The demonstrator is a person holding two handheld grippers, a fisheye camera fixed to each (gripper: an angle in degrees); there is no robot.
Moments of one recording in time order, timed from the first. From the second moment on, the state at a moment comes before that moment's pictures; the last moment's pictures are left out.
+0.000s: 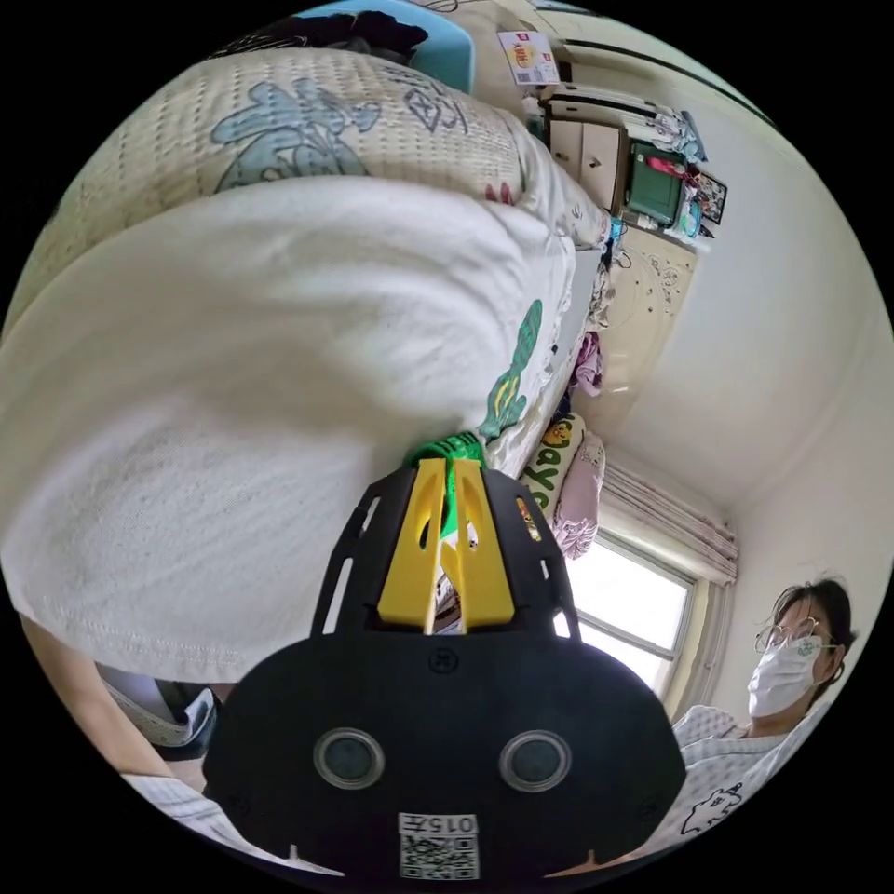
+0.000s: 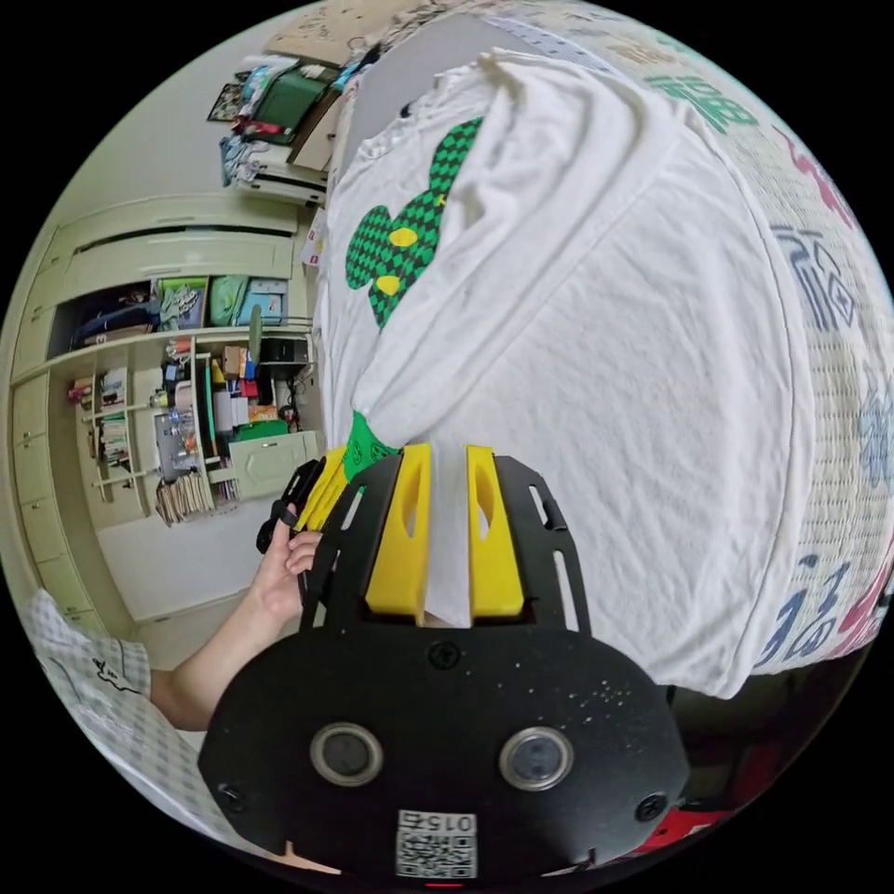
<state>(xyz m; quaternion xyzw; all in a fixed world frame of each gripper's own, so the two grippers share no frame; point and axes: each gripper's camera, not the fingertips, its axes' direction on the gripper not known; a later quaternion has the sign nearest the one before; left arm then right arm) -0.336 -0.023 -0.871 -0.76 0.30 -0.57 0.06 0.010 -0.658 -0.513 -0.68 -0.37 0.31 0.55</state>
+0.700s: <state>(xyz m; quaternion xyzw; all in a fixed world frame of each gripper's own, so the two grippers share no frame) -0.344 -0.044 -0.827 -0.86 0.36 -0.35 0.11 0.053 -0.672 -0.495 -0.74 -0.35 0.32 0.48</state>
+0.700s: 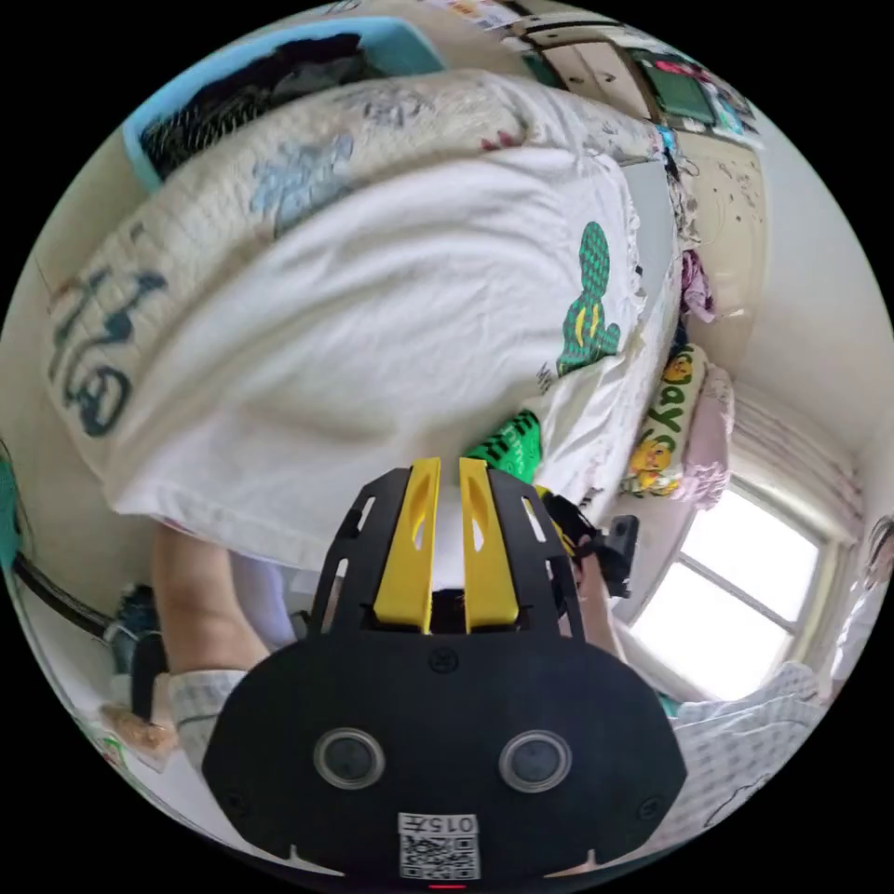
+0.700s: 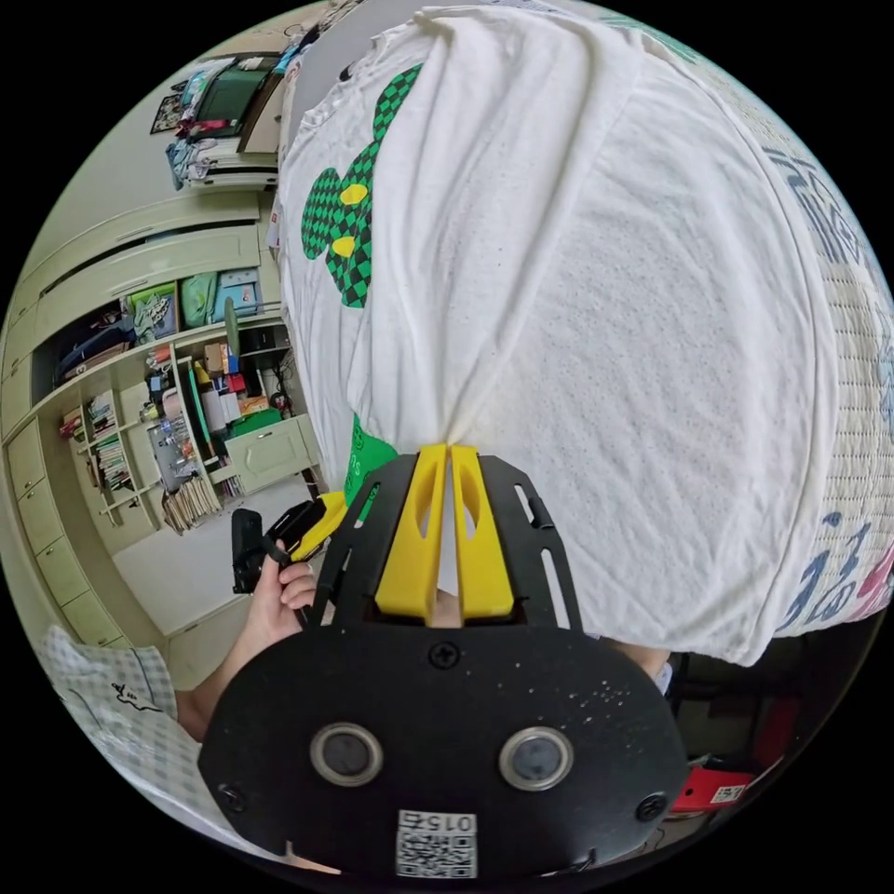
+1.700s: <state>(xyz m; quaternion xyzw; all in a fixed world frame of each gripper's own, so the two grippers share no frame) -0.096 -0.111 -0.767 -0.75 0.63 0.05 0.22 0.069 -0.737 -0.408 -0.76 -0.36 0.25 0.48</state>
